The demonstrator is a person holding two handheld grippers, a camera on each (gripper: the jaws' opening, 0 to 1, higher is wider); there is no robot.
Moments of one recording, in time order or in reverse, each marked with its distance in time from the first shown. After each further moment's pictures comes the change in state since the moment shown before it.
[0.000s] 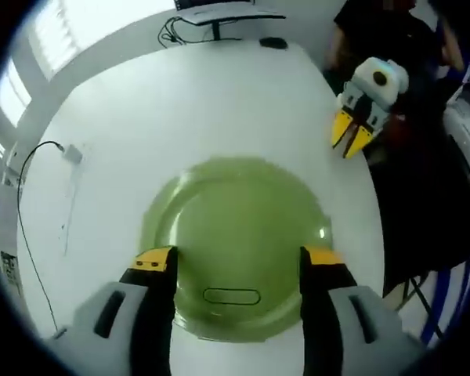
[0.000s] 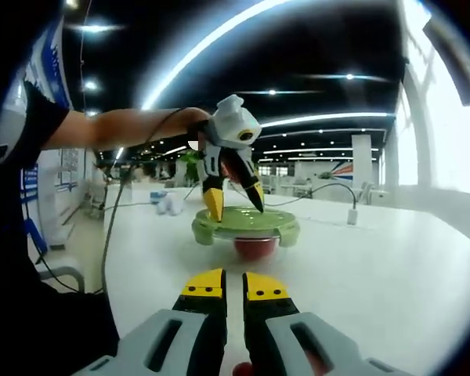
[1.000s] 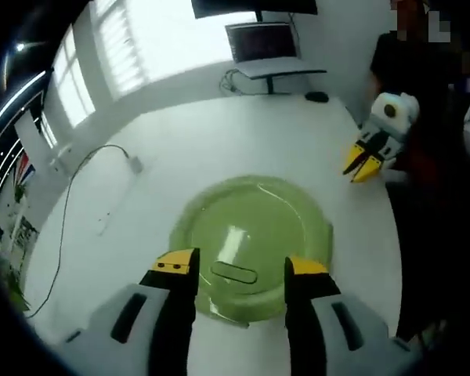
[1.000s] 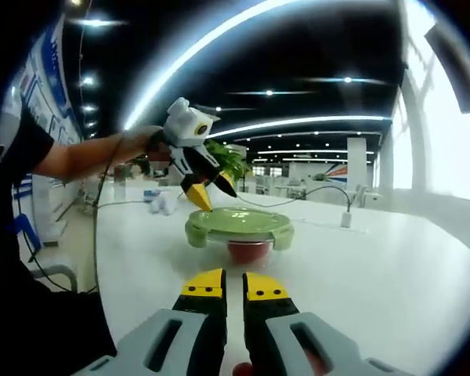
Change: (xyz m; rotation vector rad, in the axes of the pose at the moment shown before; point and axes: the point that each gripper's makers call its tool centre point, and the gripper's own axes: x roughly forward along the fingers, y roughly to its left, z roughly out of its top) left arm -0.040 -0.002 -0.009 -0.103 -0.350 0.274; right arm 0.003 -0.004 0.003 -0.021 0.005 -0.039
